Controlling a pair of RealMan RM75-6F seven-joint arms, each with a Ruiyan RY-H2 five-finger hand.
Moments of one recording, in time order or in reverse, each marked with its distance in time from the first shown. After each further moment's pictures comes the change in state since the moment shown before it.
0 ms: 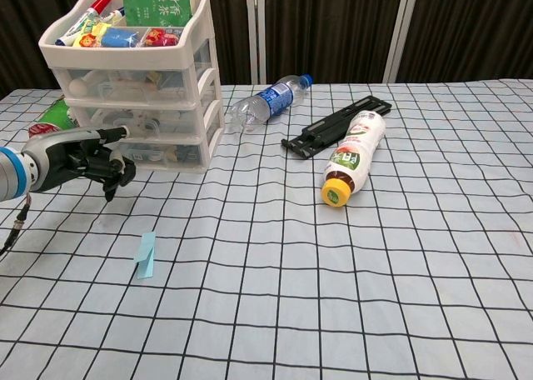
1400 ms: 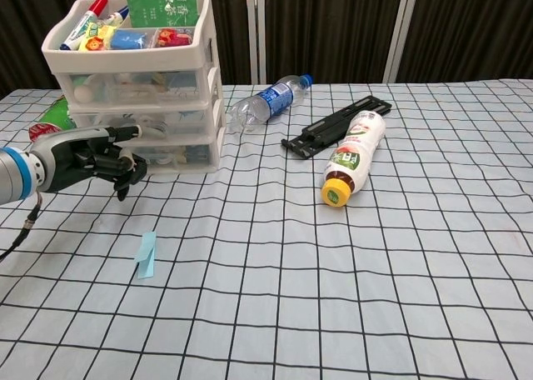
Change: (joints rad) left arm -0.004 0.001 0.025 0.002 0.140 0.021 -0.190; right arm 0.003 -0.009 -0.005 -0.006 -0.002 -0.007 -0.023
